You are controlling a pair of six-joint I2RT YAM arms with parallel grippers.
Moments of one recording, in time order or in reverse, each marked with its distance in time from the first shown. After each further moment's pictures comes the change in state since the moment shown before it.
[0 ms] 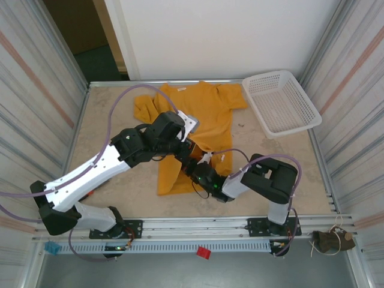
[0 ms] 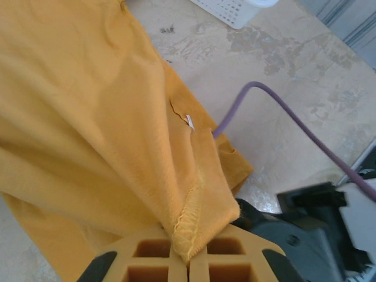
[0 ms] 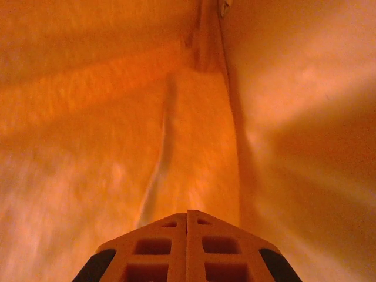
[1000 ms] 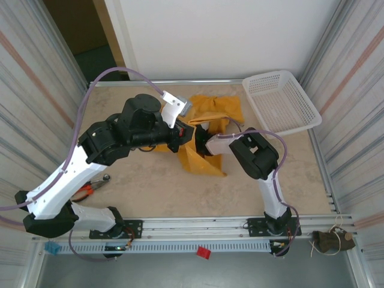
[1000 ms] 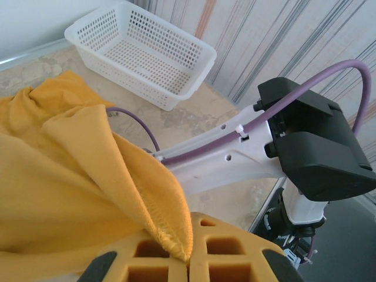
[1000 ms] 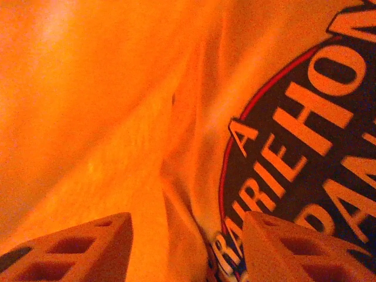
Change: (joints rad) left arm 0.000 -0.033 0.284 -0.034 0.129 -0.011; right arm -0.332 0.299 0.707 -0.663 -0.026 0.053
